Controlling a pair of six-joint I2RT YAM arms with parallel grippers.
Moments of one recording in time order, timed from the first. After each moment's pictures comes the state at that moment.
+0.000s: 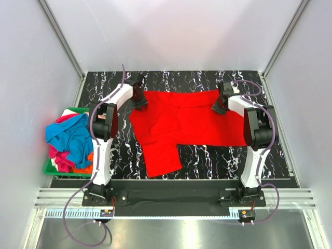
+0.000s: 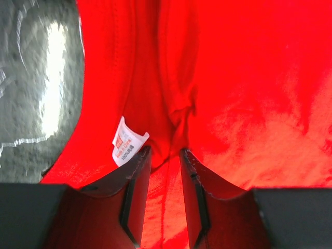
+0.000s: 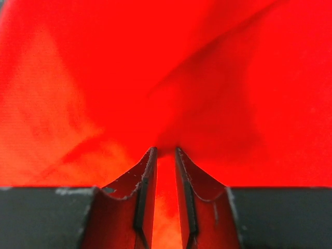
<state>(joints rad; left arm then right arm) -0.24 2.29 1.88 -0.77 0.00 -0.63 0.15 2.01 1.36 -0.34 0.15 0.70</state>
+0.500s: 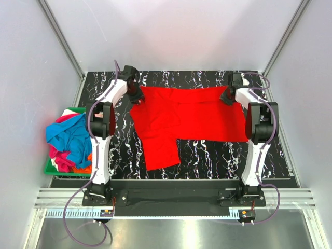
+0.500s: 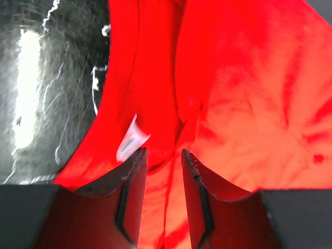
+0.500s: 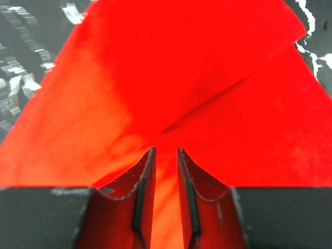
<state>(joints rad) -0.18 2.35 2.02 -0.78 0.10 -0.62 0.03 2.15 1.59 -0.35 0.14 0.70</state>
